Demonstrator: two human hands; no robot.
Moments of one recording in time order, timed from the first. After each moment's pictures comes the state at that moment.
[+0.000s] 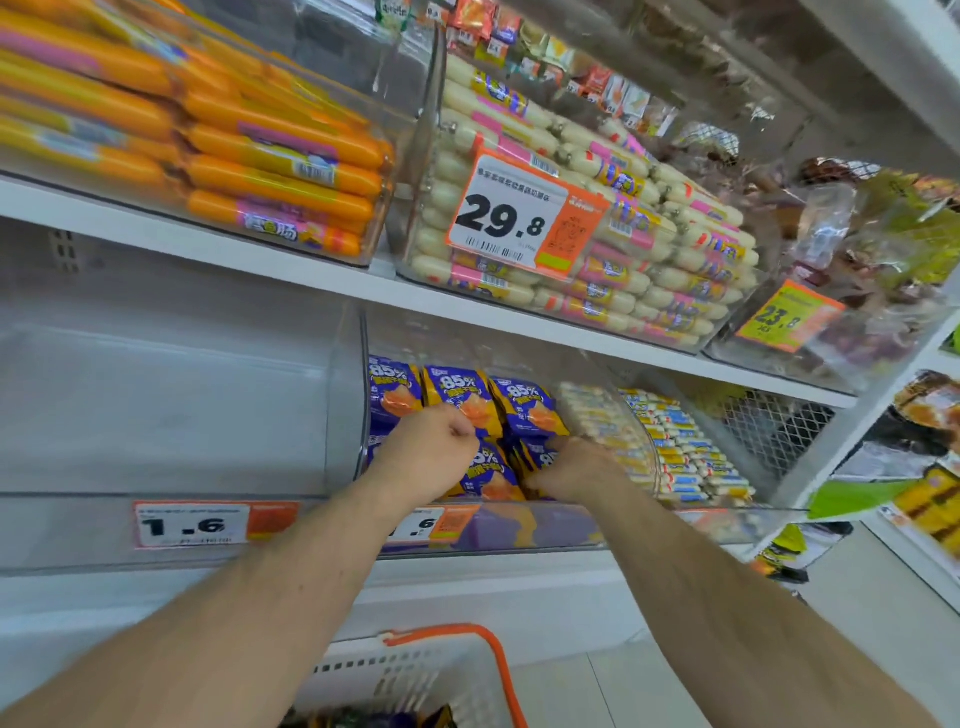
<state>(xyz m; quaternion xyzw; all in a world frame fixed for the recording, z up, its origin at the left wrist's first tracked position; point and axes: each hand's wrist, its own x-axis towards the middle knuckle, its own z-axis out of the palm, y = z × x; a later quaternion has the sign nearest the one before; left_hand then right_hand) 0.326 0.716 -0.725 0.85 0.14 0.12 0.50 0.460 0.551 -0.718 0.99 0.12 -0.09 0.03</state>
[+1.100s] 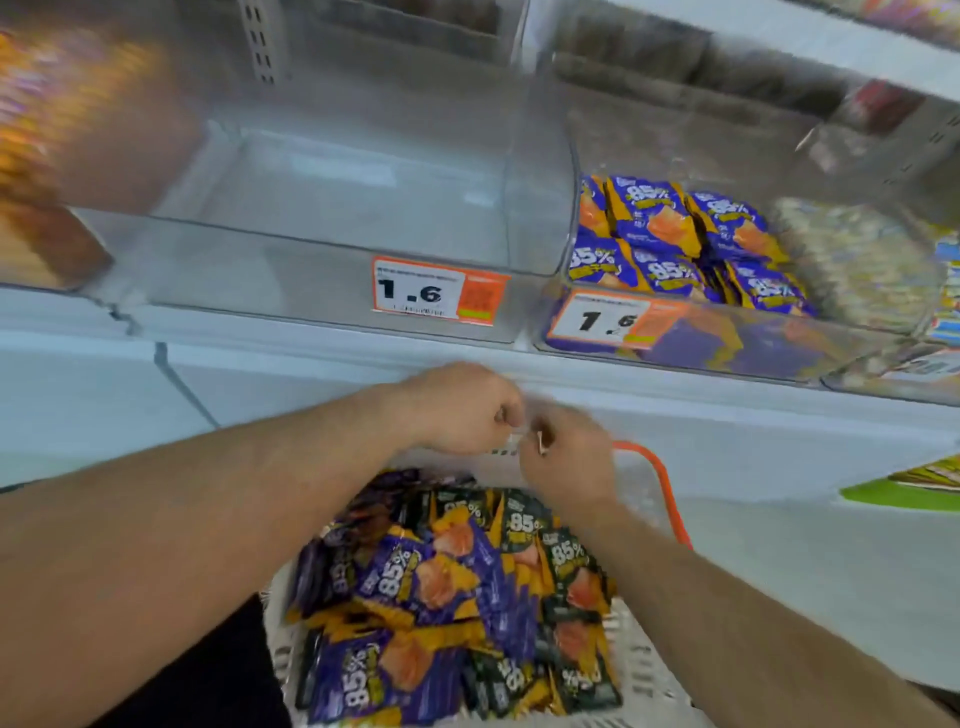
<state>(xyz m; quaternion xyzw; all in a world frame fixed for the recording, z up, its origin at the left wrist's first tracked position) 0.181 0.759 -0.811 0.96 0.04 -0.13 0.24 0.265 0.603 -0.907 0.89 0.37 0.07 -0.25</state>
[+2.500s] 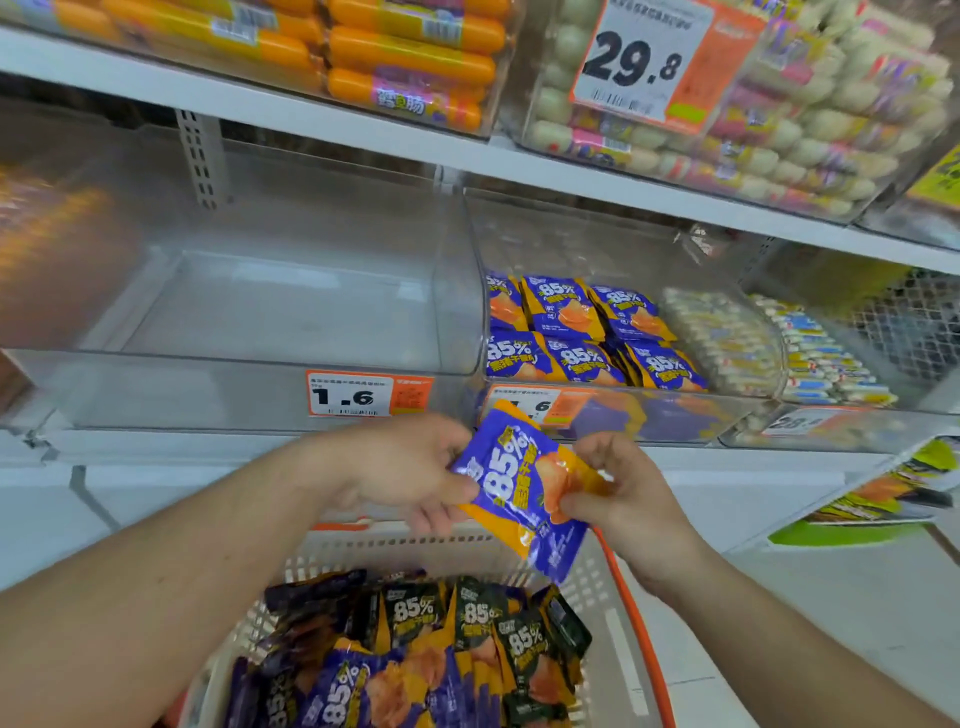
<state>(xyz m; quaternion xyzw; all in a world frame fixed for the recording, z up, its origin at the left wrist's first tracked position) 0.179 0.757 -0.748 0.81 0.07 -0.20 0.54 0.273 0.545 -0.773 0.78 0.15 -0.21 -0.57</state>
